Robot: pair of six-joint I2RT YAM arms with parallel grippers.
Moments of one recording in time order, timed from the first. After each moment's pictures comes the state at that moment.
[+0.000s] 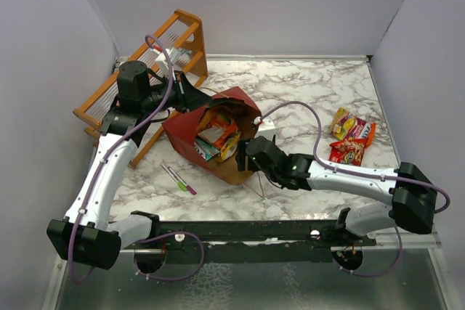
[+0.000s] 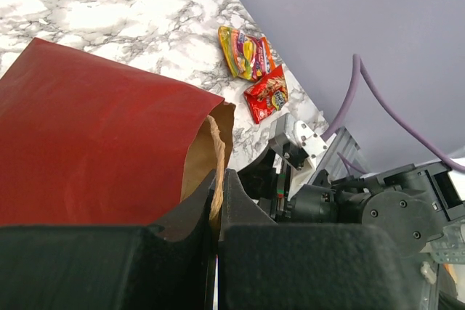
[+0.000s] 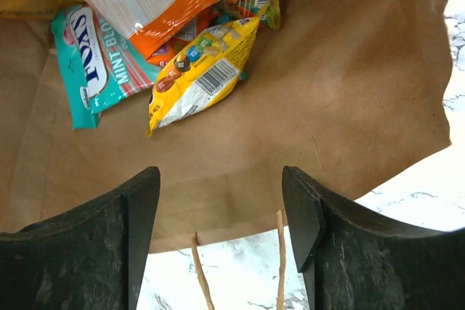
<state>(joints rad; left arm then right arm) -0.21 1.15 1.24 -0.35 0.78 -0.46 1.09 1.36 0.86 -0.17 0.49 0.64</state>
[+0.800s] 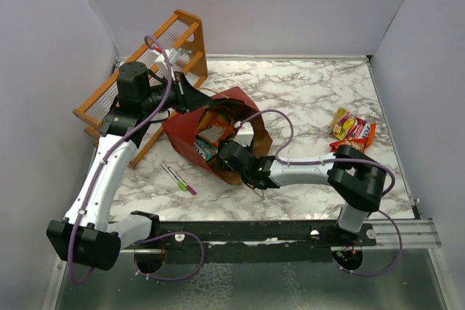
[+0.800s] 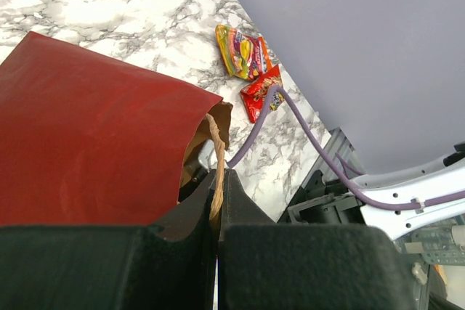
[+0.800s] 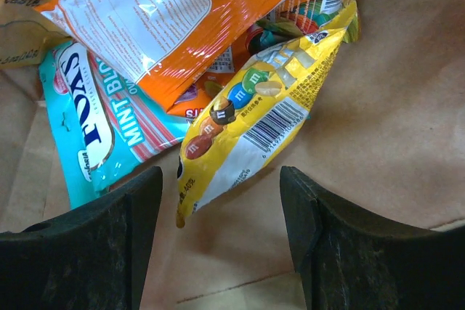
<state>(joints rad) -0.21 1.14 1.23 -0.35 0.78 -0.49 1.13 1.74 0.95 0.12 0.60 0.78</state>
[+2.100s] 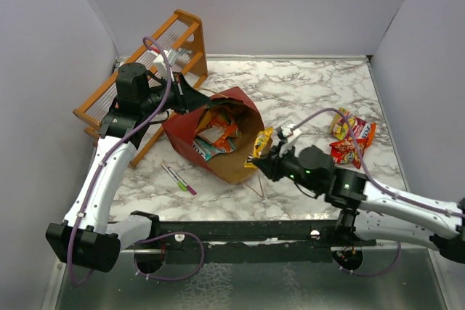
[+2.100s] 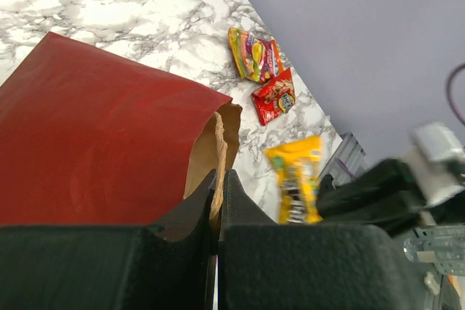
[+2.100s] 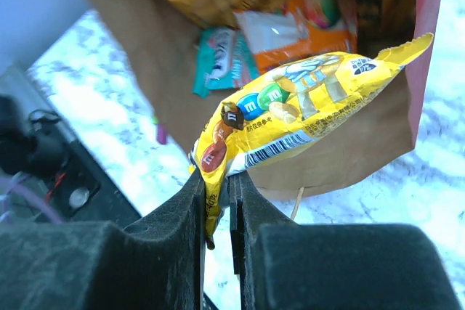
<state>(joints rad) -0.21 1.13 1.23 -0.37 0.74 -0.46 1.13 0.96 0.71 -0.08 0.33 0.40</state>
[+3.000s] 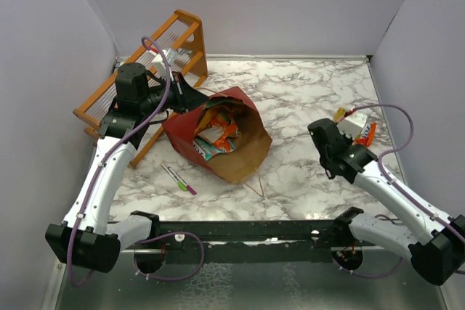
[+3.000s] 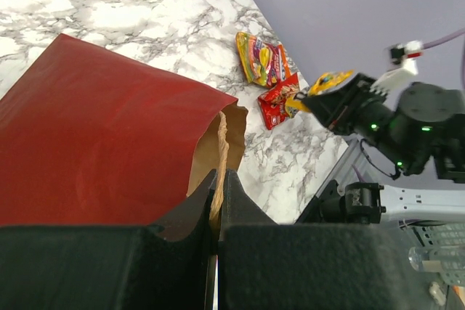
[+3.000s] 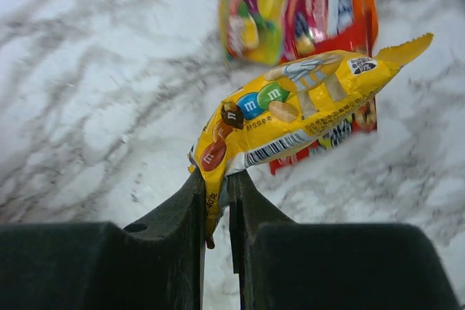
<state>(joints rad) -0.21 1.13 1.23 -0.38 0.71 -0.46 0.61 0.98 0.82 -0.67 0.88 0.80</state>
